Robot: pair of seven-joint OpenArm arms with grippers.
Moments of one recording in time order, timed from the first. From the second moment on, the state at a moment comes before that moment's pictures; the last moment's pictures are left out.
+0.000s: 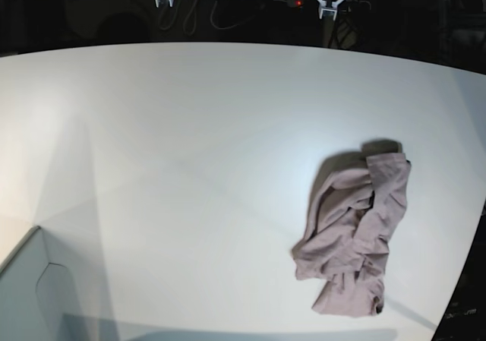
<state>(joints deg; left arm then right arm) 1.5 -2.8 4.5 2.2 -2.0 0.1 -0.7 -8.9 -0.7 2.3 10.4 -0.9 -0.8 -3.0</state>
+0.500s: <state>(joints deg) 8.6 -4.4 4.3 13.0 -2.3 -0.1 -1.1 -24.0 0.3 2.0 38.6 -0.5 -0.1 -11.4</state>
